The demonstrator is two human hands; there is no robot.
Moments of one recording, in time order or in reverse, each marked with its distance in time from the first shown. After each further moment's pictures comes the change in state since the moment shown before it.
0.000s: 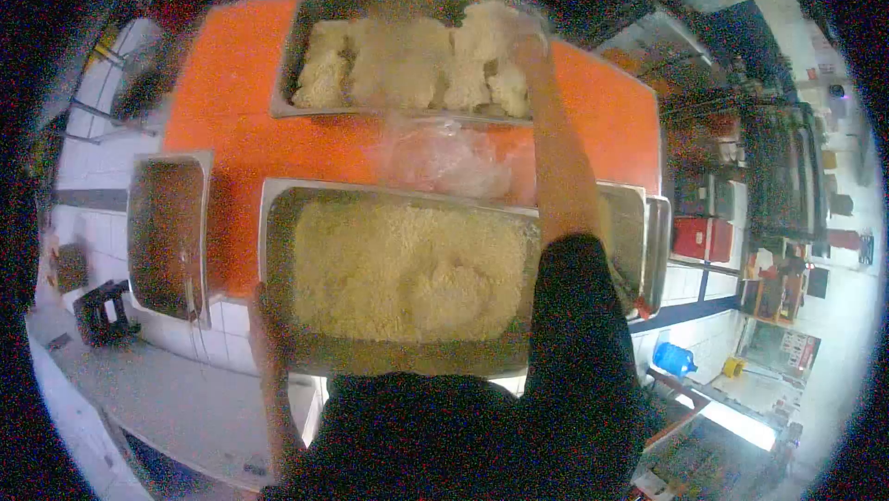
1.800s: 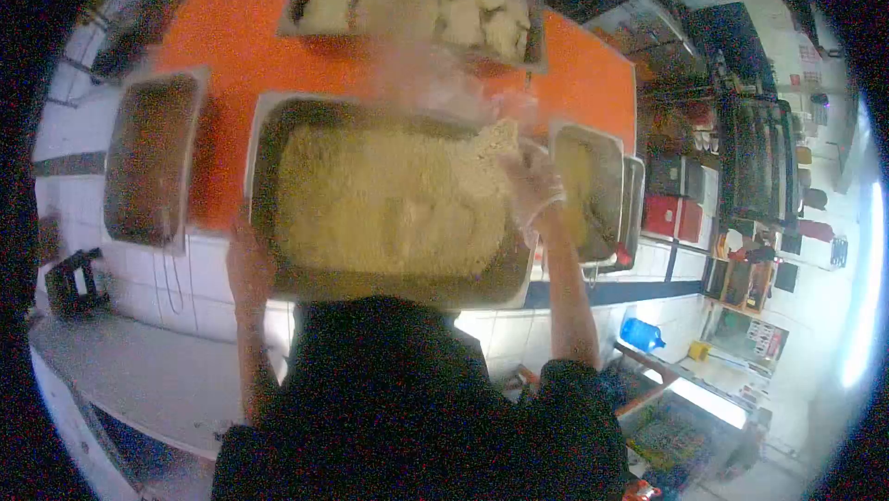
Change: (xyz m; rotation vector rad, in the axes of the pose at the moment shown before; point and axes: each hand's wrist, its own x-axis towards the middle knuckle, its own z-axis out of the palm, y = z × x) left_hand -0.007 0.005 -0.008 -0.043 0.063 0.095; right_hand -0.349 -0.103 -0.140 0.278 -0.319 0.333
